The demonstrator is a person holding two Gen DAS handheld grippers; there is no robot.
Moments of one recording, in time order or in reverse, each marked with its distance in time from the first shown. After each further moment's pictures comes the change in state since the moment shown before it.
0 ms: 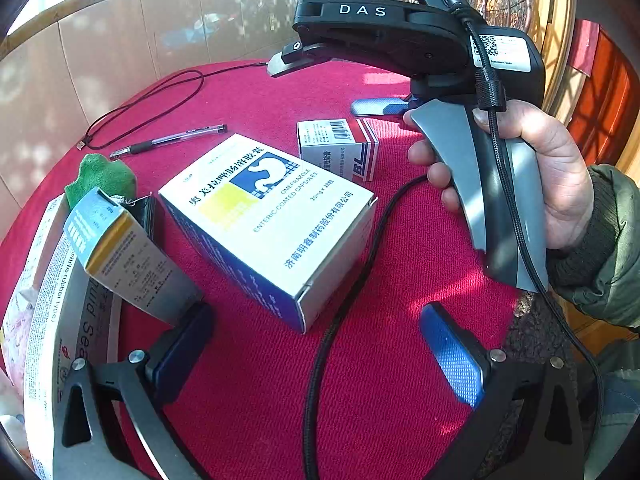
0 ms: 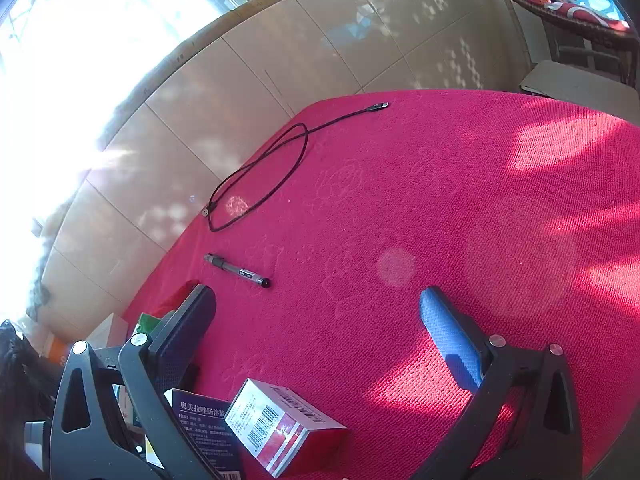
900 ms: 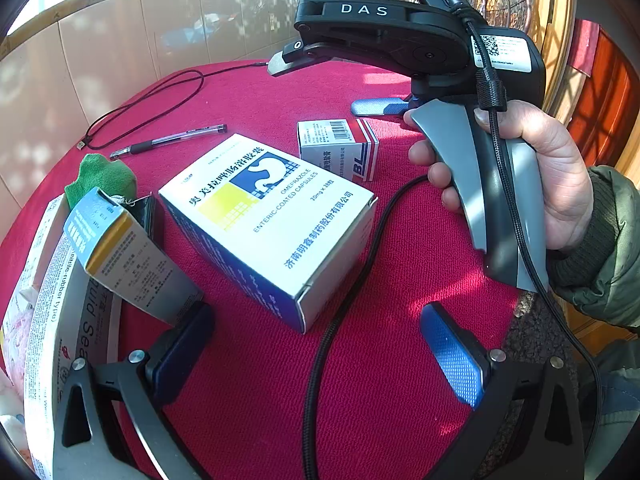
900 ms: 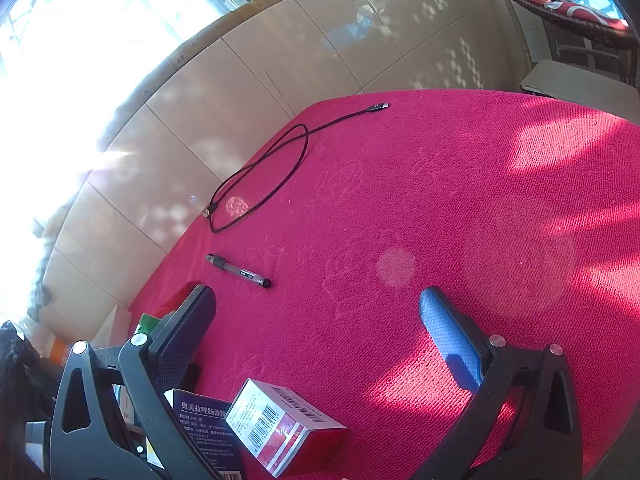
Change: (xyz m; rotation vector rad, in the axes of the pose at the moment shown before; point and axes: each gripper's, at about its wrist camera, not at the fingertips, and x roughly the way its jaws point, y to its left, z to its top) left arm 0.003 0.003 0.000 -0.001 -0.001 0.000; right arm 0.007 0.004 -0.001 0.002 -0.002 0.000
